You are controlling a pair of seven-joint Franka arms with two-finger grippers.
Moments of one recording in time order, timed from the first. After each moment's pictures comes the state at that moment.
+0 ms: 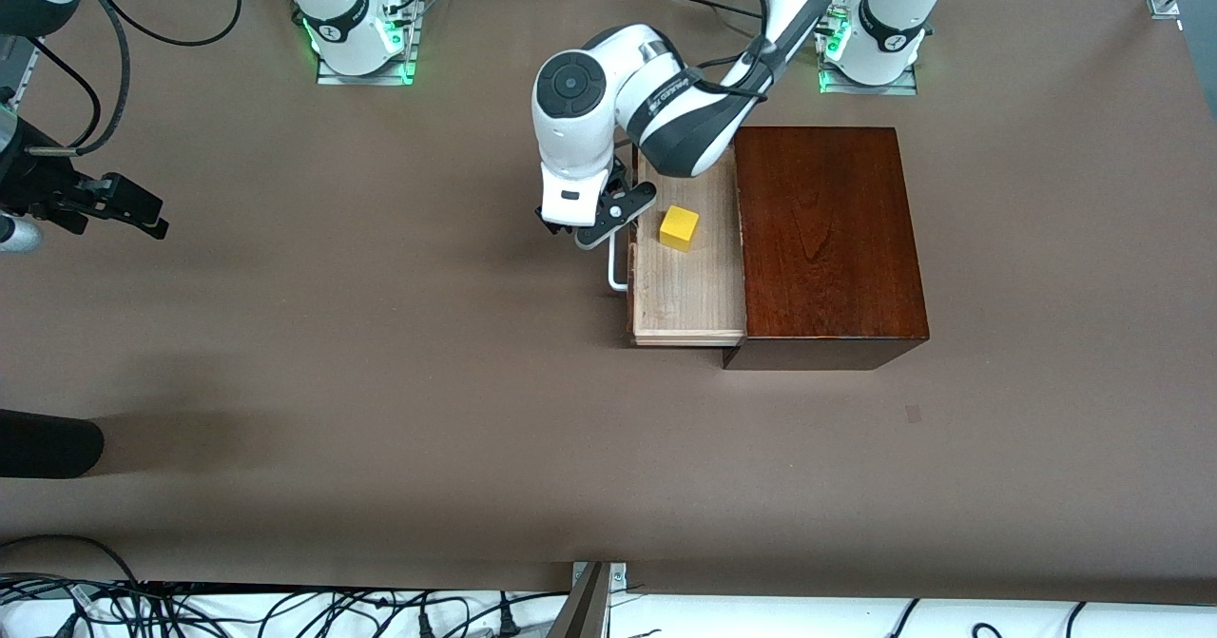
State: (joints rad) left arm -0.74 0.69 -0.16 -1.30 -0.01 1.95 -1.55; right arm 0.09 0.05 -0.12 -1.64 0.00 1.75 0.03
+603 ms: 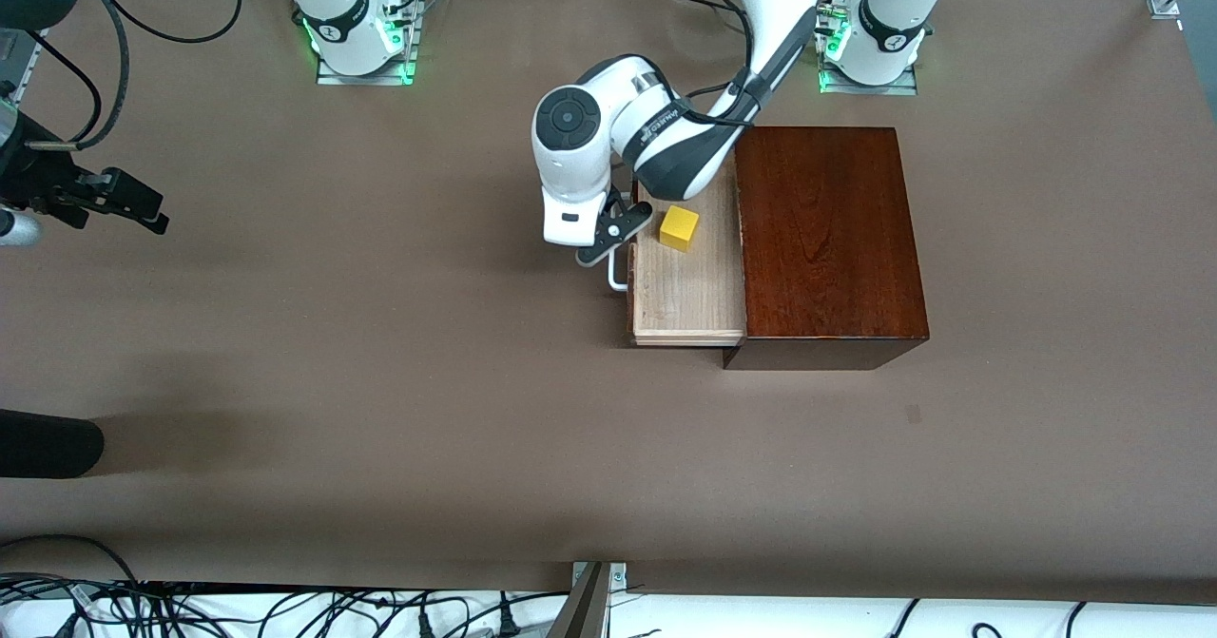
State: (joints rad) left arm -0.75 0.74 -0.13 -1.28 -0.01 1.97 -1.56; right arm 0.09 0.04 -0.12 -1.66 0.00 1.75 0.04
